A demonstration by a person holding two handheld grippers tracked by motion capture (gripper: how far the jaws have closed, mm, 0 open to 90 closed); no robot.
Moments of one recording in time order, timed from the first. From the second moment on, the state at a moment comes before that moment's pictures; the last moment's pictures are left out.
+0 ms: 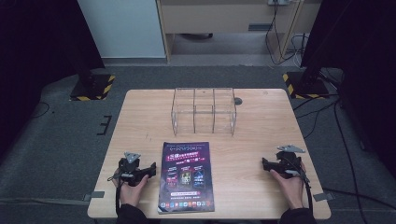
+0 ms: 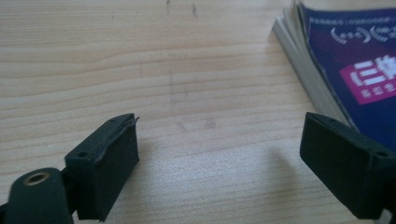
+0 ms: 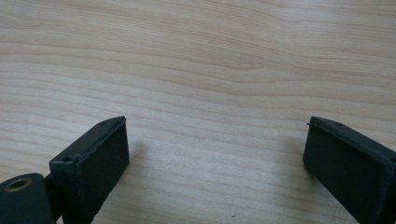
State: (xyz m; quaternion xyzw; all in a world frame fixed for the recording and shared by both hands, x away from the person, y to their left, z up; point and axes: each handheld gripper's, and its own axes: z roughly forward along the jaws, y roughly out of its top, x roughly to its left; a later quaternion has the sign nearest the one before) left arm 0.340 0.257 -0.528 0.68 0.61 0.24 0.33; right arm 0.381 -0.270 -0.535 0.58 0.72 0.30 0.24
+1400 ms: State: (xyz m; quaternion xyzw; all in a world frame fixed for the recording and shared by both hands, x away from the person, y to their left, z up) left arm 0.324 0.215 -0.507 0.68 0.57 0.20 0.41; right arm 0.349 -0.242 -0.502 0.53 0.72 0.39 0.22
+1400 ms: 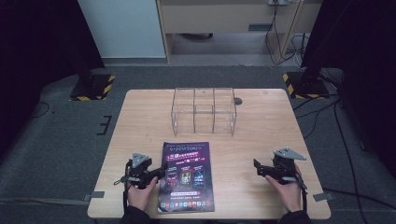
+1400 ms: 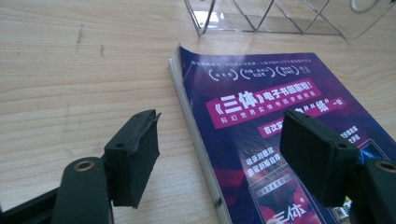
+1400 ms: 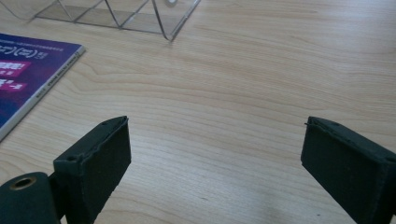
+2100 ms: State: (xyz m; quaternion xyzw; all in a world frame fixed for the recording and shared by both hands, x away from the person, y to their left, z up) left arm 0.330 0.208 -0.519 0.68 0.58 0.18 0.40; right arm 0.347 -0.203 -0.494 0.49 0.73 0.43 0.20
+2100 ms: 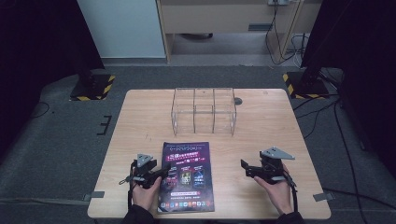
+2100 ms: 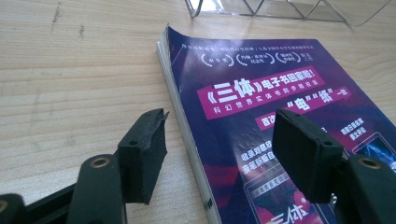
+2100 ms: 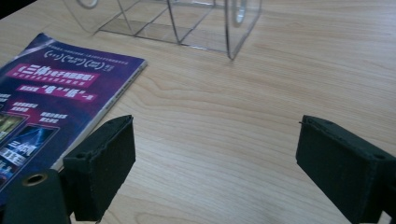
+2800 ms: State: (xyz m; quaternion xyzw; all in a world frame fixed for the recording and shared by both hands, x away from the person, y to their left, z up) left arm 0.336 0.199 -0.528 0.70 0.57 0.17 0.39; right arm 0.344 -0.131 -0.490 0.44 0.77 0.45 0.16
